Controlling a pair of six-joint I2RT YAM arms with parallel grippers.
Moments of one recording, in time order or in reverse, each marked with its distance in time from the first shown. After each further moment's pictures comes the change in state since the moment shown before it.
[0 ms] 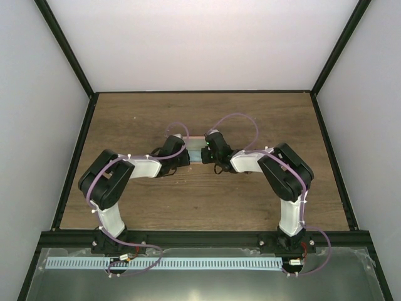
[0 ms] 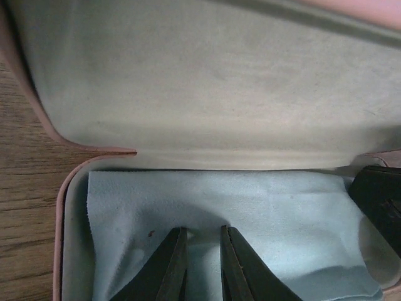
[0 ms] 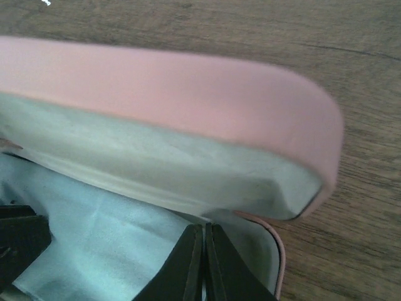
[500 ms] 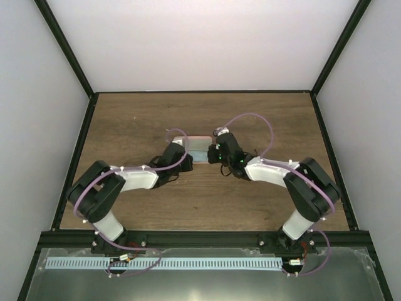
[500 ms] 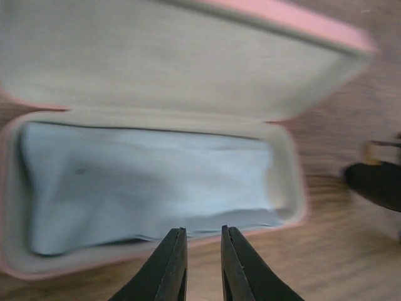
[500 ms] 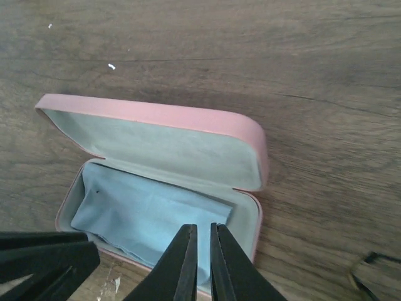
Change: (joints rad) left arm -0.059 -0.115 -0.122 0.108 0.003 -0.046; right arm 0.004 -0.247 -0.138 0.019 -0.013 0.014
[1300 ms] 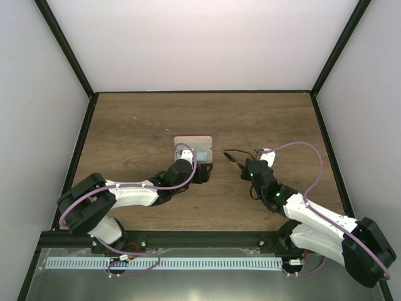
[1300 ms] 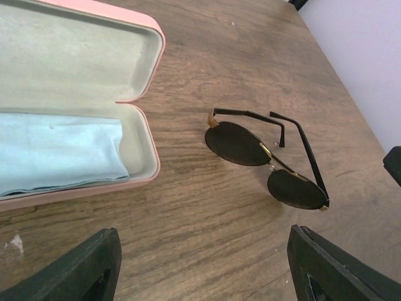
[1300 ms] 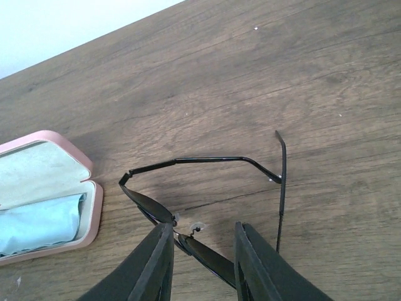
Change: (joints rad) left arm -0.276 -0.163 -0.121 0.204 -0.150 -0.046; right arm -0.012 -0.702 -0.488 -0.139 0.408 0.246
